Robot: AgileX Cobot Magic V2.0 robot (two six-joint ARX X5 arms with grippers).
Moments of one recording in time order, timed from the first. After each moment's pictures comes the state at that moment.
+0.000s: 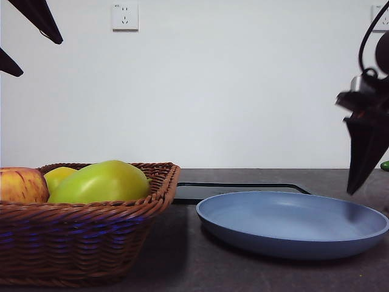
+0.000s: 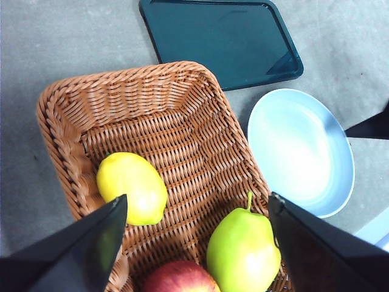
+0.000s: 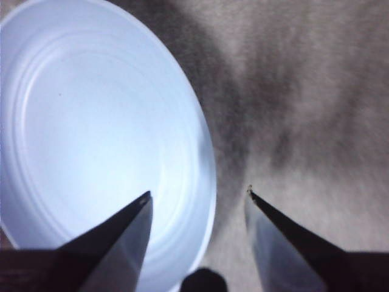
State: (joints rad) left arm -0.20 1.03 0.99 -0.78 0.42 -0.12; right arm 0.11 1.51 0.87 -0.68 -0.42 0.10
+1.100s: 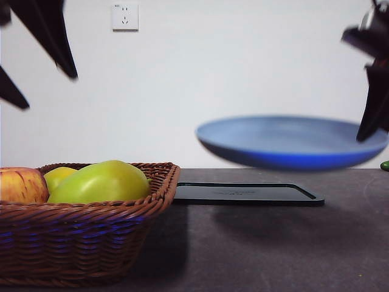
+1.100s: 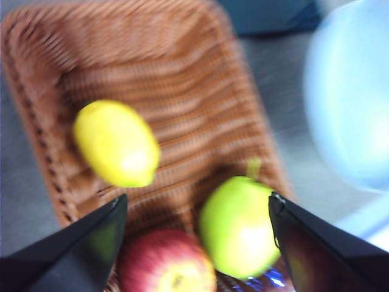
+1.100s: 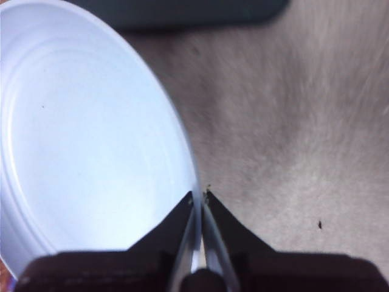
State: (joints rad) left arm -0.34 1.15 0.99 -0.83 0.30 -0.25; right arm 0.12 1.23 0.87 -0.71 -0.42 0.16
